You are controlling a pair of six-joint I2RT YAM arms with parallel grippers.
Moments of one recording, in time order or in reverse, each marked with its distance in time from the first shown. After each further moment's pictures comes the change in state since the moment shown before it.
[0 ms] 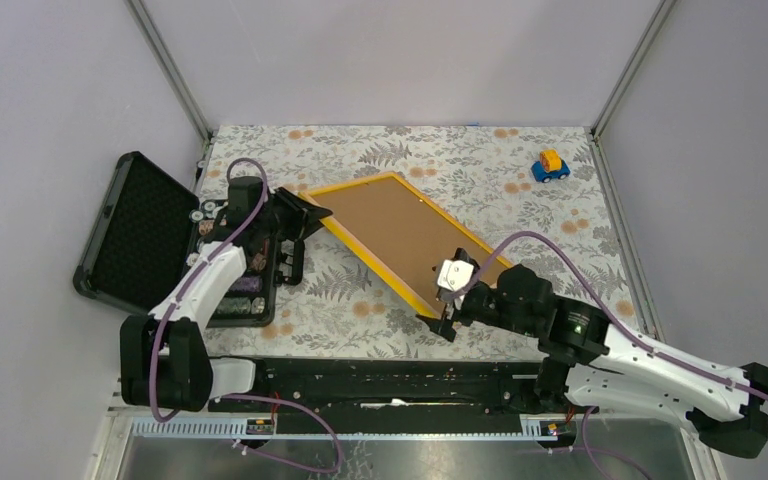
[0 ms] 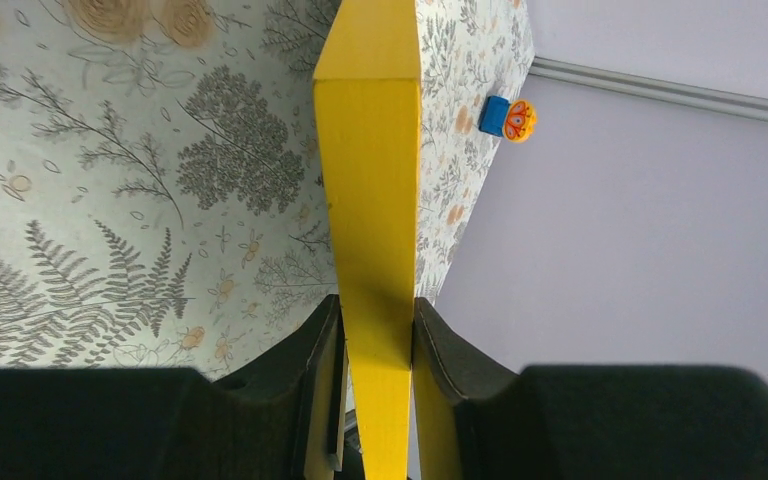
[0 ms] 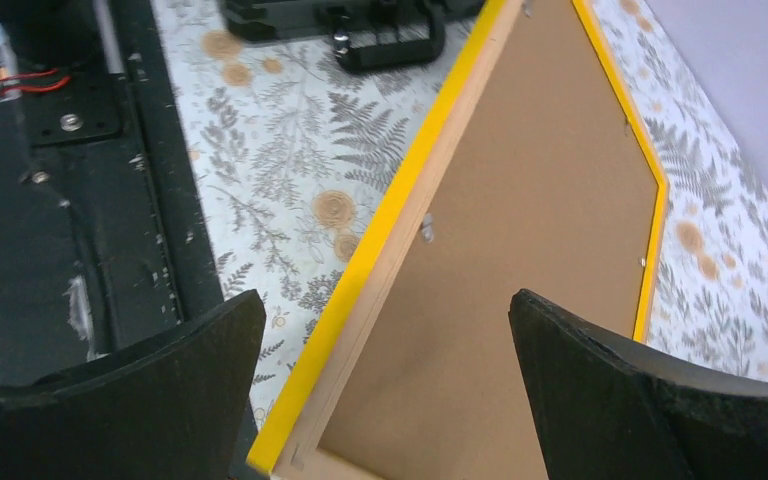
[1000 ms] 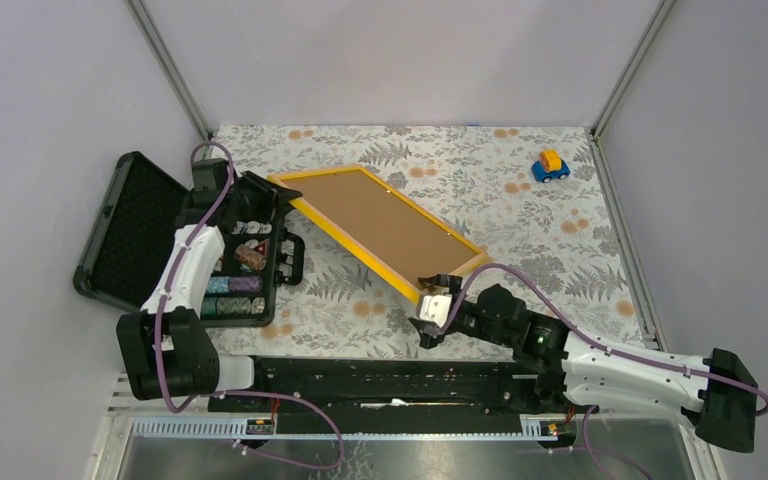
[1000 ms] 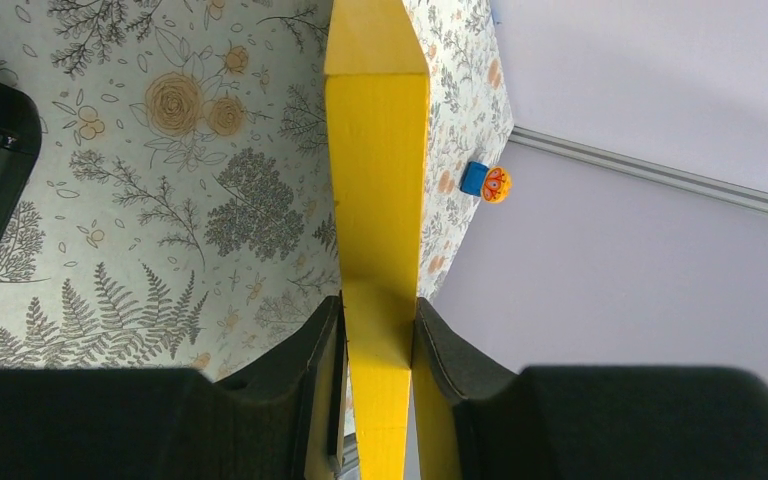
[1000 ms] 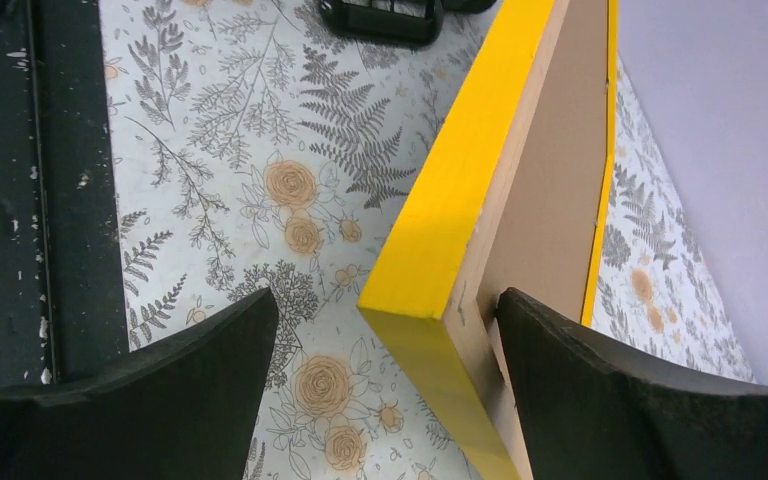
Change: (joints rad) left arm 0.211 0.062 0.189 -0.178 0.077 0.076; right arm 0.001 0.037 -0.332 0.418 -0.055 -0.288
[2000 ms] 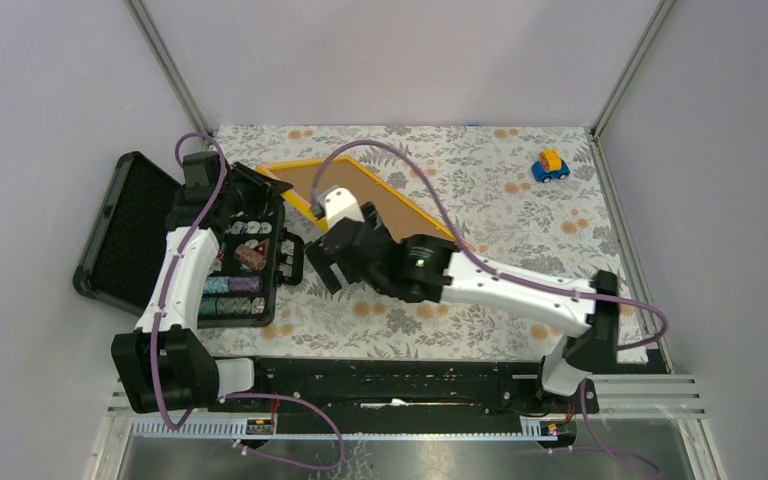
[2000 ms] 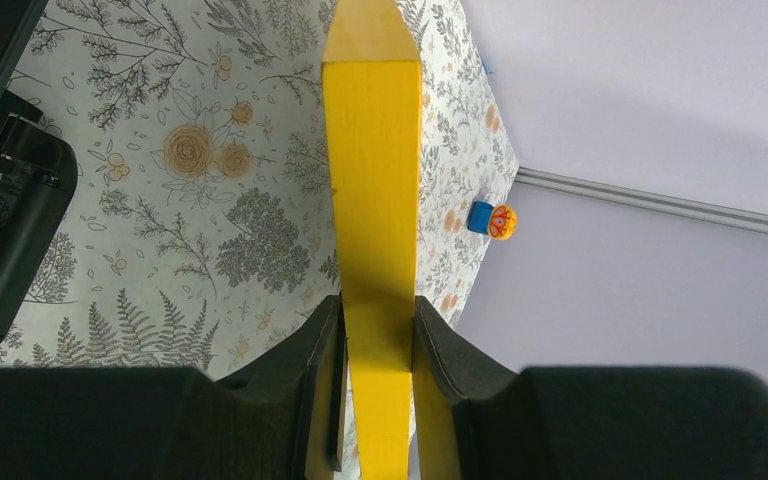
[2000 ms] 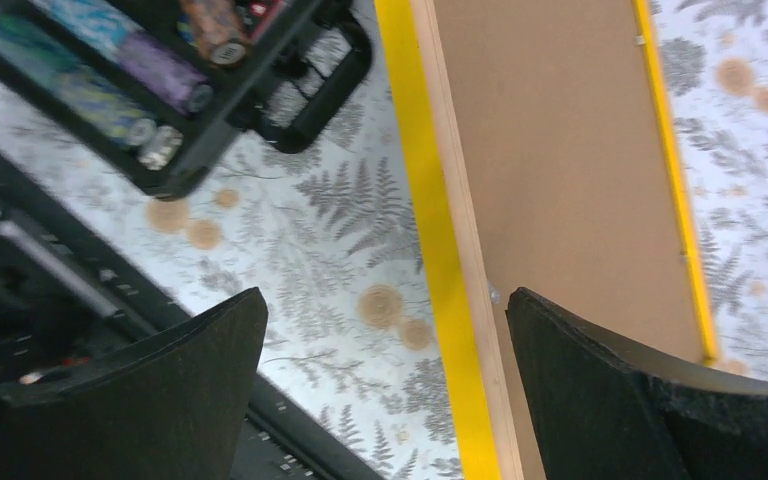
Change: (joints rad) left arm -0.001 -0.060 0.070 -0.079 -0.121 0.045; right arm 0.127 0.835 1.233 -0.760 0.484 0.872
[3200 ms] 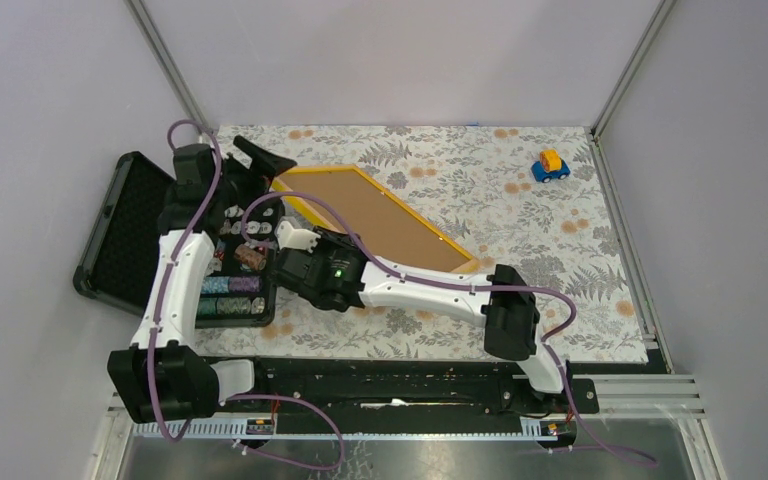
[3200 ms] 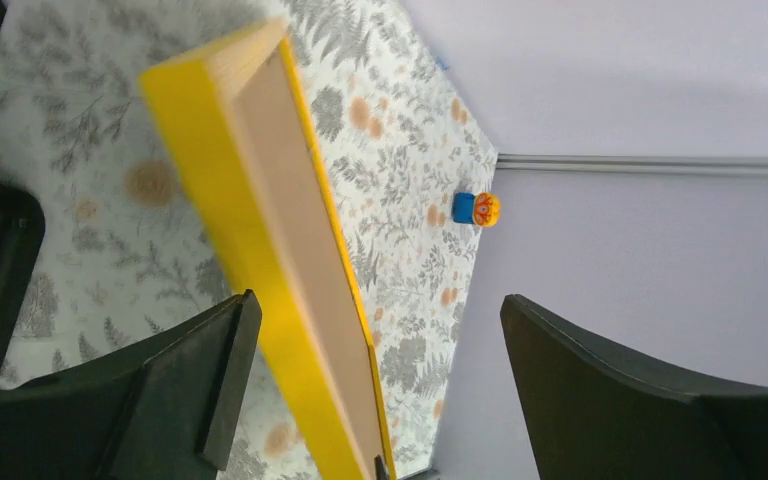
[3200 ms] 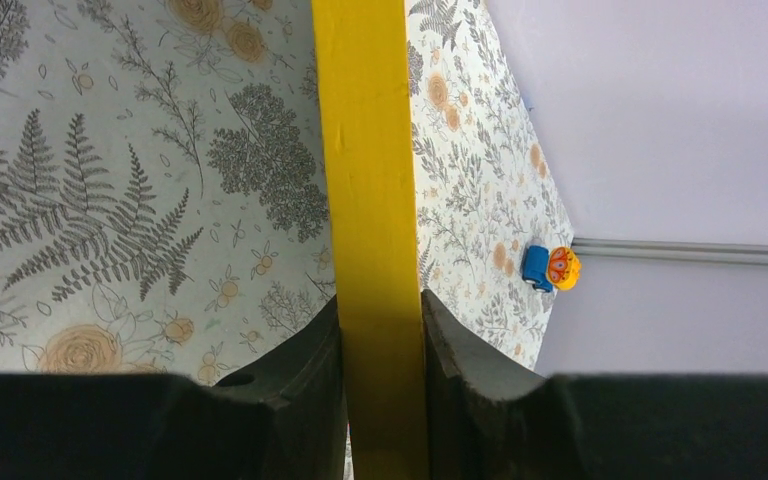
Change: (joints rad) left arm -0.007 -0.044 0.027 0.003 0.024 0.058; right arm 0.062 0.472 0.318 -0.217 0.571 -0.399
